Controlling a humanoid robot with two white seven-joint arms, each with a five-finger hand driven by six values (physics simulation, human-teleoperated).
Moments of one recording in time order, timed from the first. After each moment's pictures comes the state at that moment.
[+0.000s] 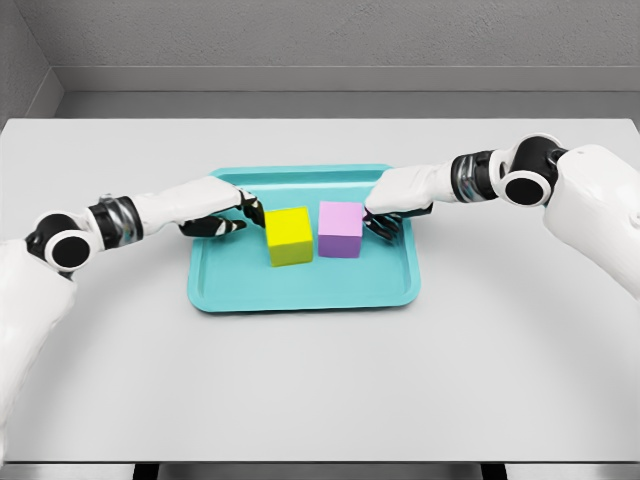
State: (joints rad) left arm -0.54 0.39 -0.36 -1.17 -0.49 -0.61 -0.61; right arm -1.00 -0.48 1.04 -1.08 0.47 -0.61 0.61
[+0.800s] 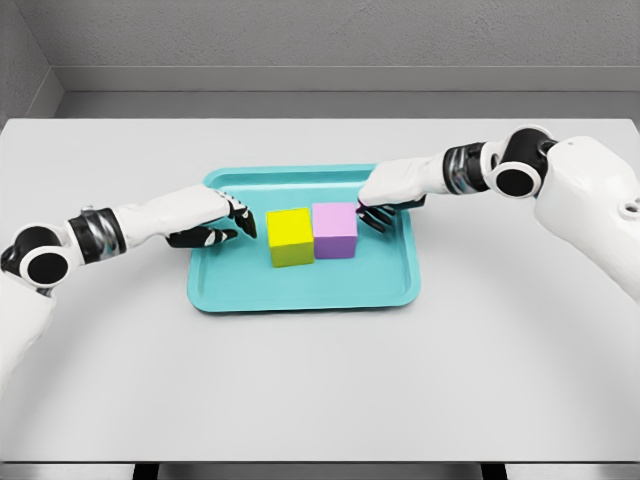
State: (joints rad) left arm -0.46 0.47 -0.35 -1.30 -0.42 -0.61 -0.61; right arm -1.02 -0.44 1.04 -1.03 0.48 -0.61 0.61
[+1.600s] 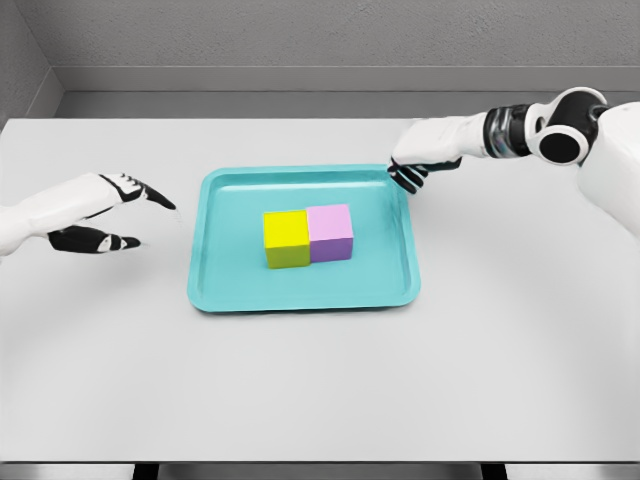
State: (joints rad) left arm -0.27 0.79 -0.17 -1.50 -0.09 -0.61 -0.61; right arm -1.08 -0.54 0.98 -1.01 0.47 -0.61 0.61
